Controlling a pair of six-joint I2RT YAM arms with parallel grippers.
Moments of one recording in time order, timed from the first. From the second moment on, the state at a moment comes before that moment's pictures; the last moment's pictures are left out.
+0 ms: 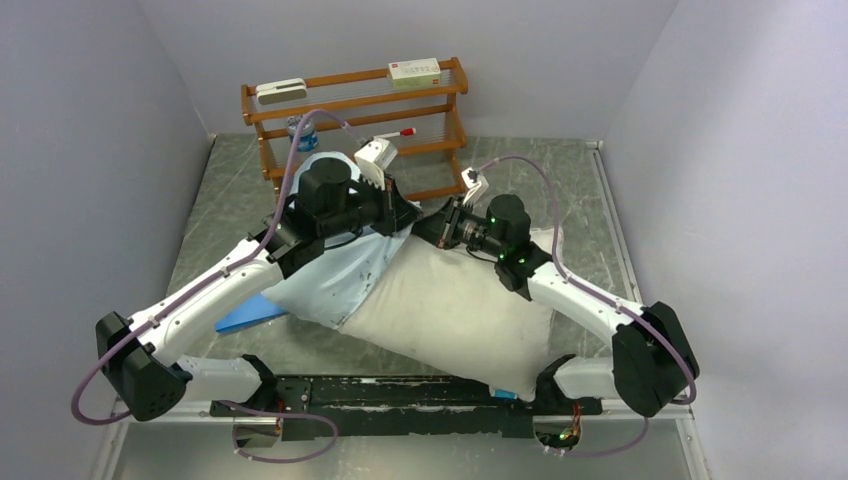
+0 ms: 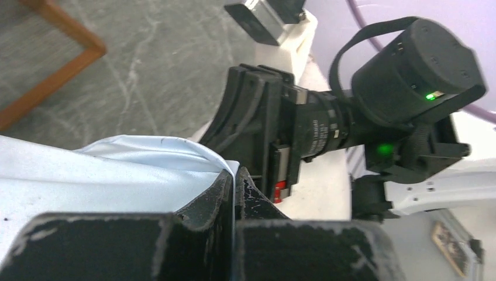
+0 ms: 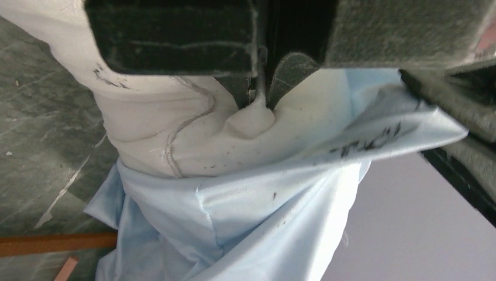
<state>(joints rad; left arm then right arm) -0.77 1.26 1.22 -0.22 0.22 -0.42 0.58 1.30 0.74 0.44 -0.47 0.77</state>
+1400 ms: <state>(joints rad) -0.91 1.18 1.26 -0.42 -0.08 -0.32 0.64 1.09 0.75 0.23 -0.03 0.69</state>
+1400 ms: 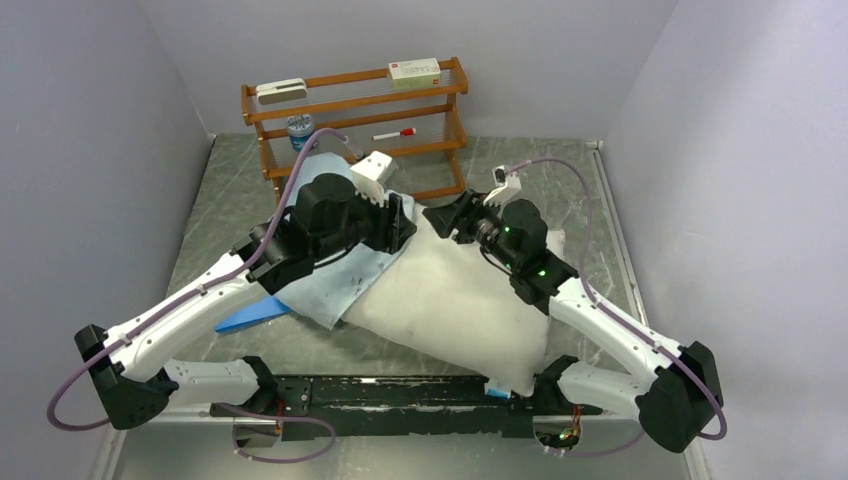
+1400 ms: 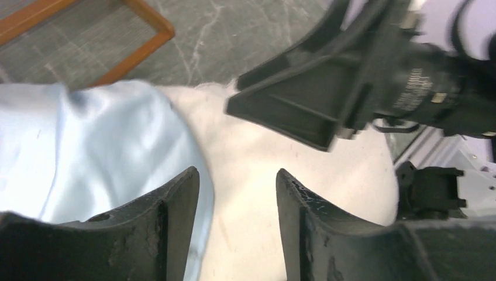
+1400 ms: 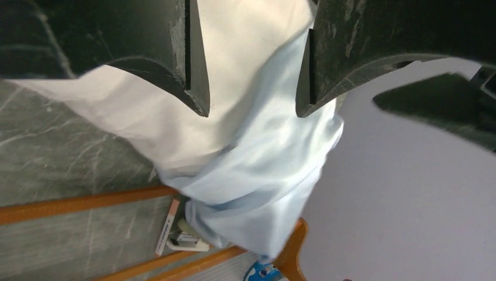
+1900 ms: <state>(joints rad) -0.38 1.13 1.23 -0.56 -0.02 -0.39 0.94 1.13 0.97 0.02 -0.04 0.24</state>
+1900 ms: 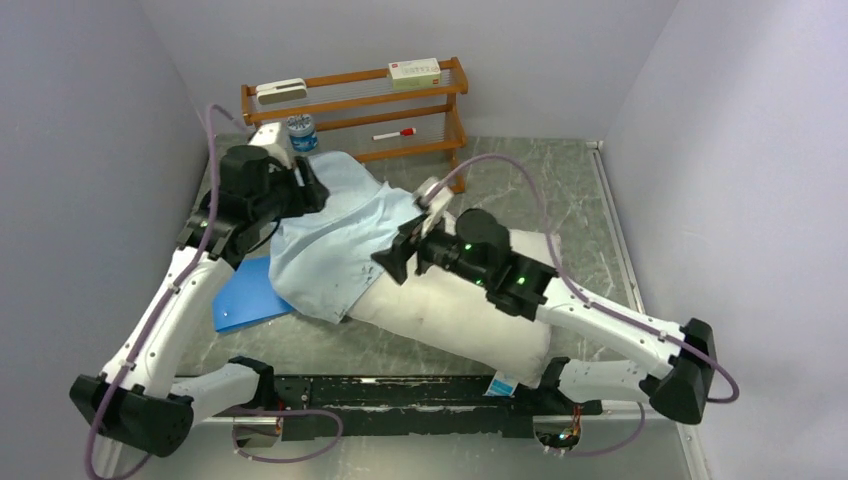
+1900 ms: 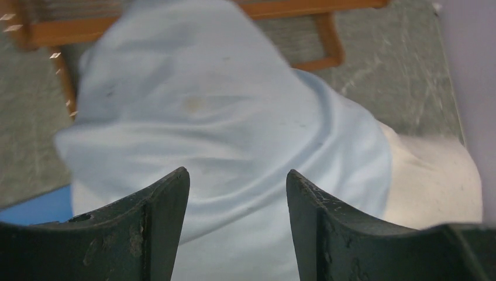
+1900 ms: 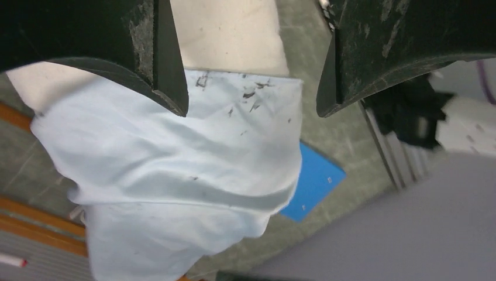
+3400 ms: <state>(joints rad) -0.26 0.86 1.57 -0.70 0.07 -0.16 0.96 1.26 1.31 -0.27 0.05 0.25</state>
